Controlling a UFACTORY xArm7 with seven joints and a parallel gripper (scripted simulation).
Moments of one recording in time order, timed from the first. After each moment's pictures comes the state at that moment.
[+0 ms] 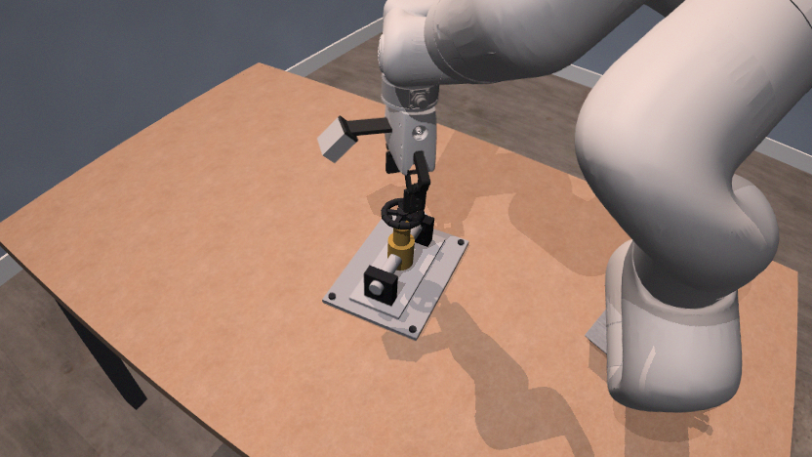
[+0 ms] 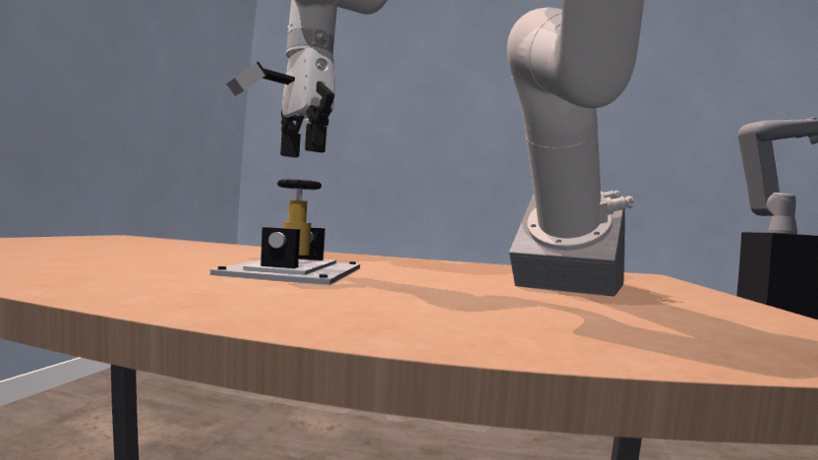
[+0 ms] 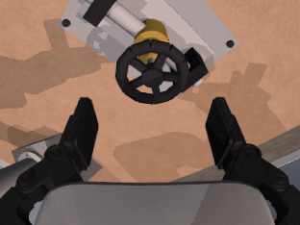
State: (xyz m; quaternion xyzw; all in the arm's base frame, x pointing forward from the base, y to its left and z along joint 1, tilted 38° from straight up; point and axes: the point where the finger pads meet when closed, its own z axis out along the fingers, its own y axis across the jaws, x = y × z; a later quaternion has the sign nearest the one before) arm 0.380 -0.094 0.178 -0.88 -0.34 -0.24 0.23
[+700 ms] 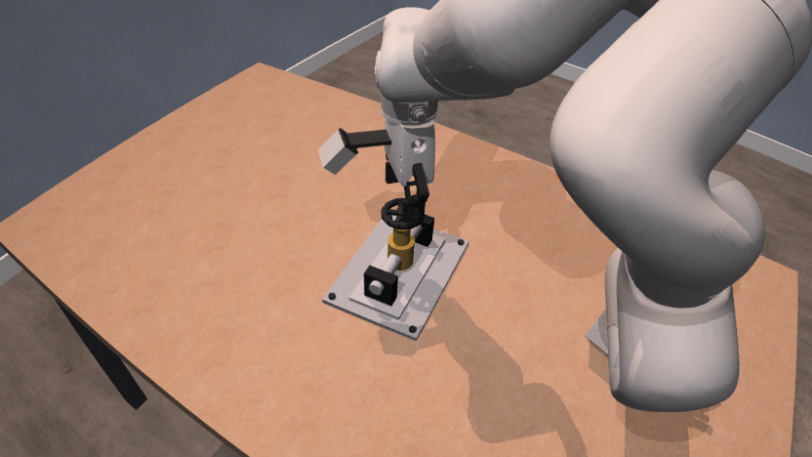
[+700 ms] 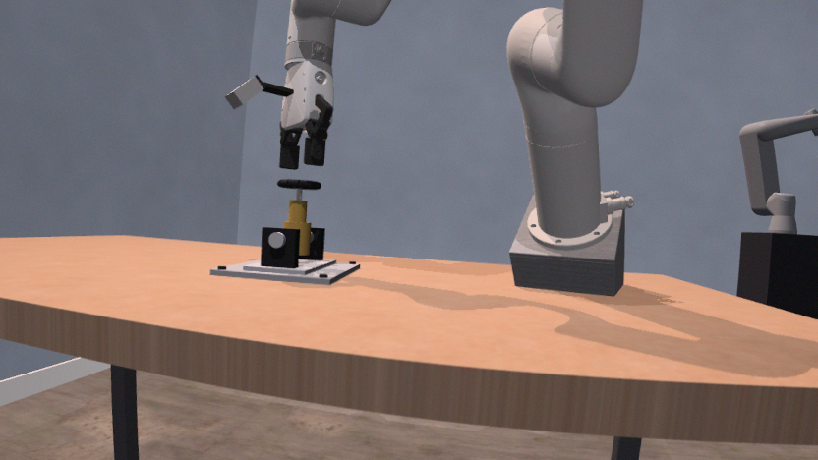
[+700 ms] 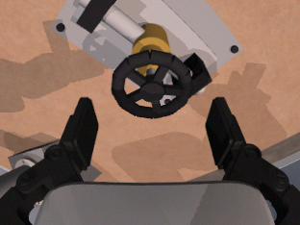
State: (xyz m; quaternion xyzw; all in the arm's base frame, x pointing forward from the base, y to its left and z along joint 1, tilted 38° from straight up) arm 0.385 -0.083 0.162 -0.88 -0.34 -0.24 0.23
